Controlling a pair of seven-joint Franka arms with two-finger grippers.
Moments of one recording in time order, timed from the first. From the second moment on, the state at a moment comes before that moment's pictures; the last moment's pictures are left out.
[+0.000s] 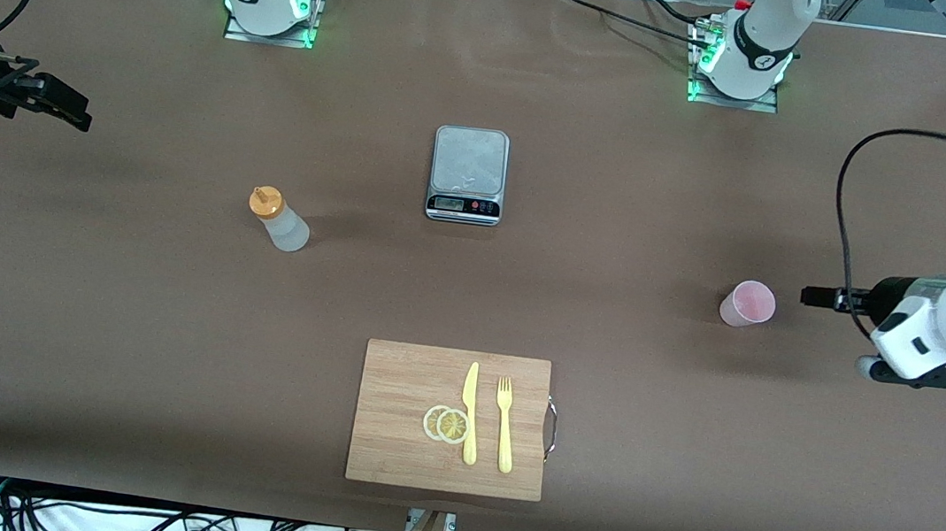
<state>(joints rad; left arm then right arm) 0.05 0.43 0.01 -1.57 -0.06 1.69 0.05 0.14 0.05 -0.14 -1.60 -0.02 1.54 0.04</state>
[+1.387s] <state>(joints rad) 0.05 0.41 0.00 -1.99 -0.04 2.25 0.15 0.14 0.05 -0.14 -1.60 -0.02 1.54 0.04</state>
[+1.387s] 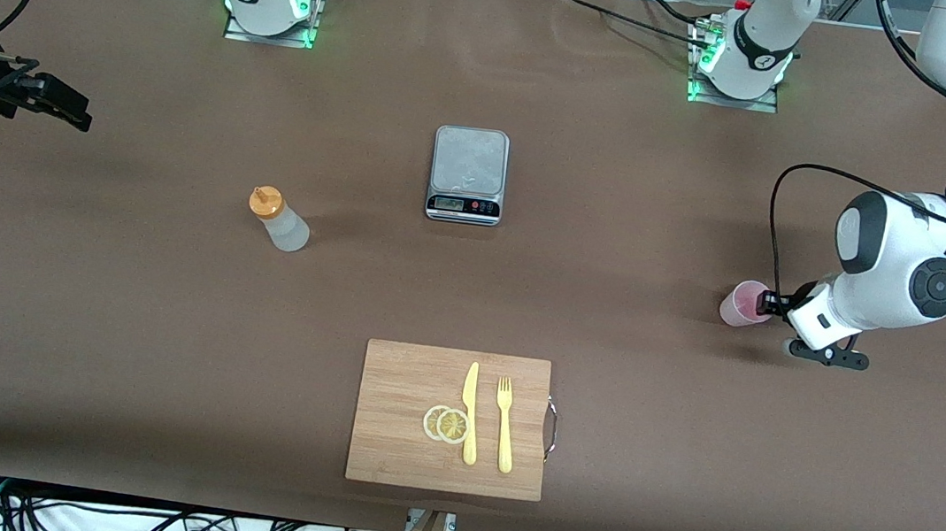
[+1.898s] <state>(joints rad) 0.05 0.41 0.00 -1.98 -0.04 2.25 0.15 0.14 0.05 -0.14 -1.60 -0.02 1.54 0.04</state>
